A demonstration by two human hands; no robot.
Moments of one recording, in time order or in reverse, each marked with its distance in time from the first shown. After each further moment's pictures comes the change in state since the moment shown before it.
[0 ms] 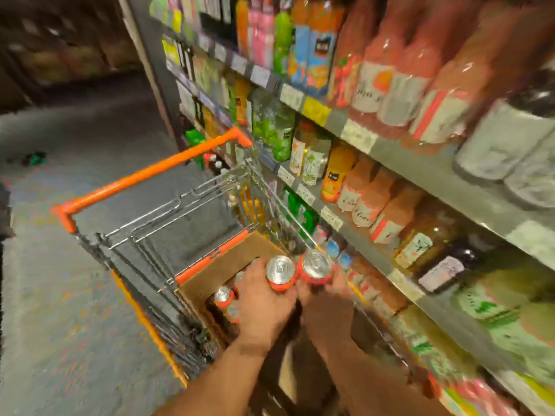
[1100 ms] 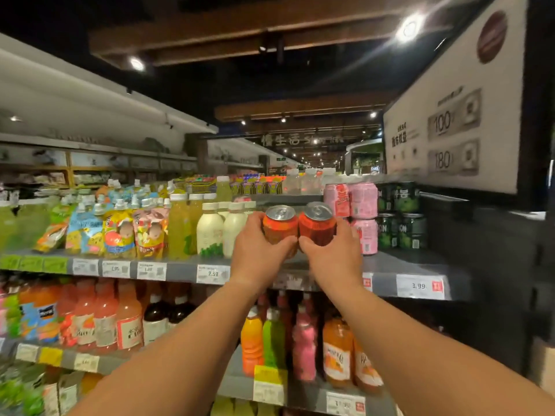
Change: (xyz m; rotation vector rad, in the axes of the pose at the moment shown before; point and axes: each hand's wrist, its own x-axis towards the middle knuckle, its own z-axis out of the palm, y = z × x) left_hand -0.267 0.601 0.000 -0.497 -0.310 0.910; right_hand -0.134 -0.163 -0.644 0.004 1.038 -0.335
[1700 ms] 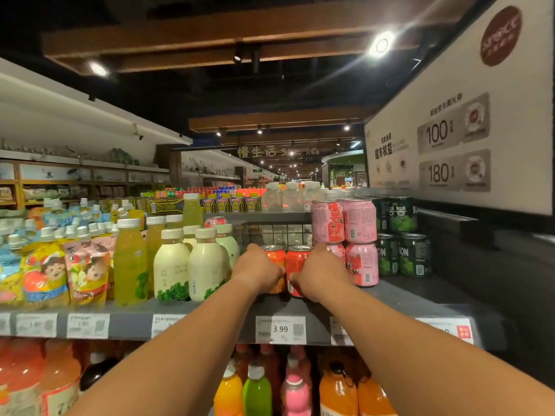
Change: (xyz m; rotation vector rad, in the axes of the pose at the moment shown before) left_hand 0.109 -0.046 0.079 0.318 -0.381 -0.281; right_hand 0.090 0.027 0.053 -0.561 -0.321 0.113
